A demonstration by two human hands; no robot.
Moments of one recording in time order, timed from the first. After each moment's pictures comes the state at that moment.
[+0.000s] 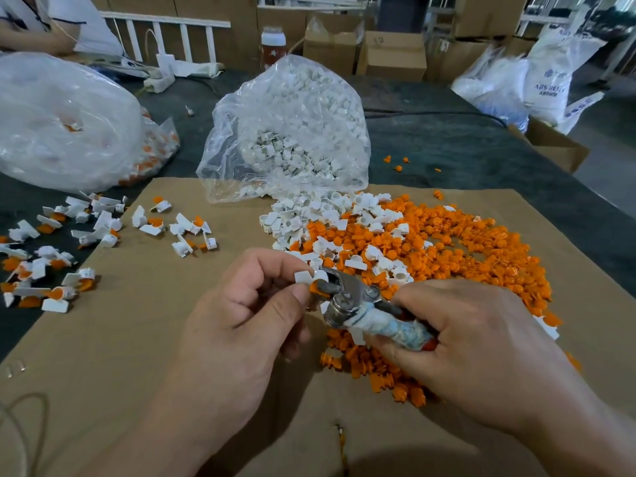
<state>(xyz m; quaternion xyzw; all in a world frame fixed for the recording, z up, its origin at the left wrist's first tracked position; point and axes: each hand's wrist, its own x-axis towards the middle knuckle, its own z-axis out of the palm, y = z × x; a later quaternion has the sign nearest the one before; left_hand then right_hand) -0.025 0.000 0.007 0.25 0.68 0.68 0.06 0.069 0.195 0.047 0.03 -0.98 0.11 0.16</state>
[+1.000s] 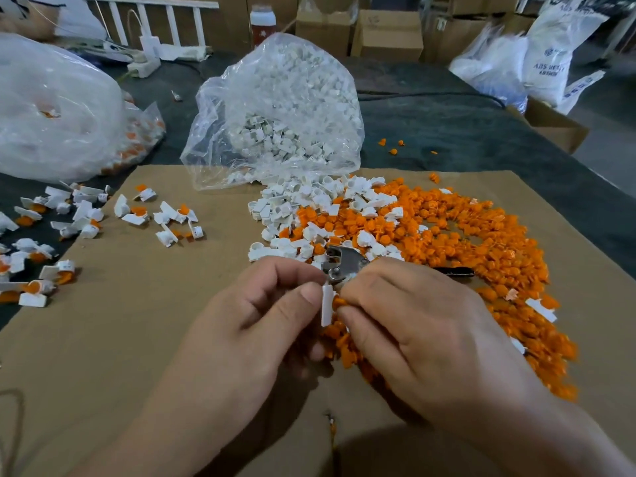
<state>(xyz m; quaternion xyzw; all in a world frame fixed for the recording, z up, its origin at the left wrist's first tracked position) -0.012 0.009 0.008 0.17 0.63 0.72 0.22 0.061 0.175 0.038 0.10 -0.96 0.14 0.20</state>
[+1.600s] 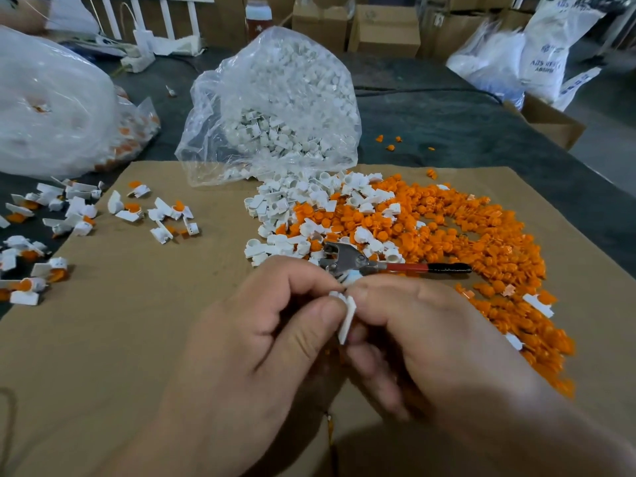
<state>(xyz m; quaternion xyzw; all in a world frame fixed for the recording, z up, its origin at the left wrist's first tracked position) -0.009 0.005 0.000 0.35 0.70 0.62 0.01 0.066 0.162 0.042 -0.08 -0.72 0.68 -0.05</state>
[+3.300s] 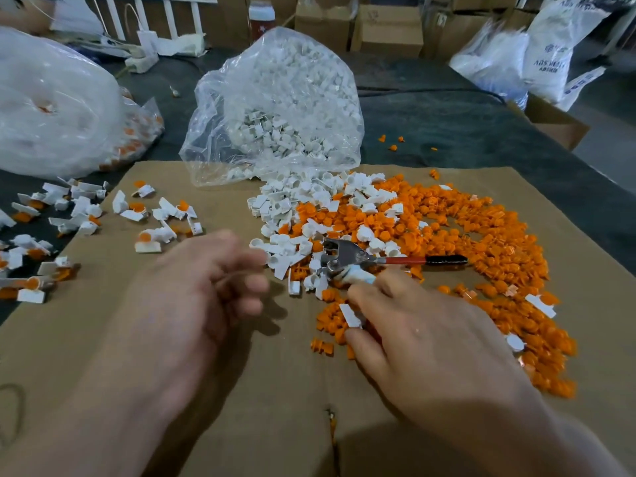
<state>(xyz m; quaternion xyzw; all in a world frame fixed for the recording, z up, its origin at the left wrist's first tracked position) -0.057 -0.007 0.008 -0.03 0.58 0.80 0.16 0.066 0.165 0.034 -0.03 -1.00 0.03 0.05</state>
